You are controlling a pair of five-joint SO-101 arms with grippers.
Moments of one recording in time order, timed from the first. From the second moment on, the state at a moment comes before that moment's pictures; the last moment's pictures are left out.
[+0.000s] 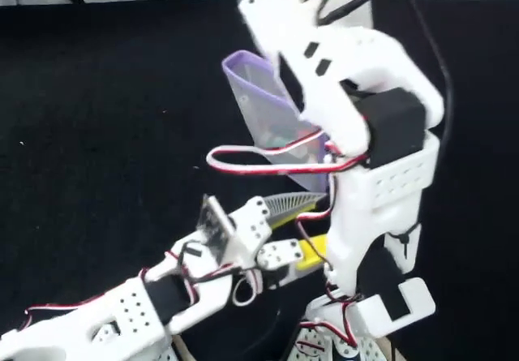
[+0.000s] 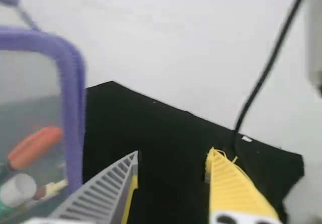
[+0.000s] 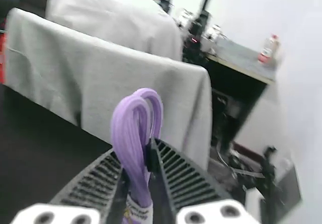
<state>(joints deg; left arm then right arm) 55.0 -68.3 81.9 -9.1 11.3 -22.2 -3.8 -52.6 71.8 16.2</state>
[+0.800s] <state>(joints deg) 44.3 -83.1 90.6 -8.8 11.3 -30.2 -3.8 -52.6 70.1 16.5</state>
